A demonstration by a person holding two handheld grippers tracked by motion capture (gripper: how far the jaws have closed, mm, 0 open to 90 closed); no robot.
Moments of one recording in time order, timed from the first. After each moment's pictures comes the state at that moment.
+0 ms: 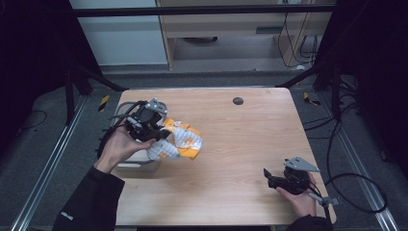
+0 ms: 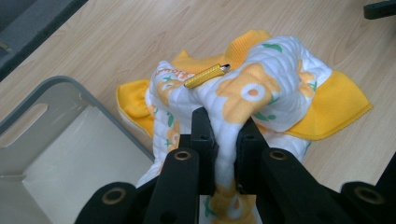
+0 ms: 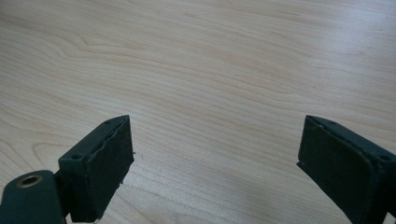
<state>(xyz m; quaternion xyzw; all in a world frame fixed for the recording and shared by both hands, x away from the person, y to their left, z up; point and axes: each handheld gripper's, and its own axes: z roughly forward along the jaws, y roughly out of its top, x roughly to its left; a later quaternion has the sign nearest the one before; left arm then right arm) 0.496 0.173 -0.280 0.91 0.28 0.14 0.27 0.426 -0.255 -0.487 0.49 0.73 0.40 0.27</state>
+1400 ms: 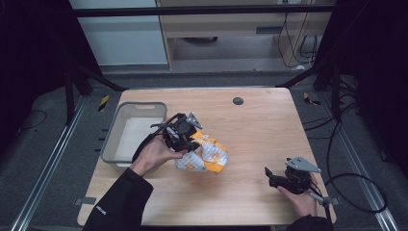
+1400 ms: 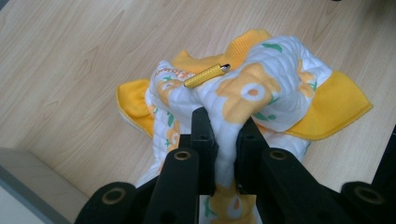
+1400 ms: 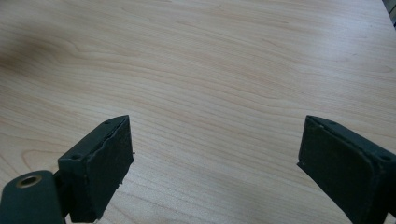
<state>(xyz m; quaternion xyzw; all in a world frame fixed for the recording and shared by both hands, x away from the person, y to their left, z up) 0.501 0.097 -0.328 0.94 0.22 0.10 0.25 0.426 -0.257 -0.486 0.49 0.72 0.40 0.29</state>
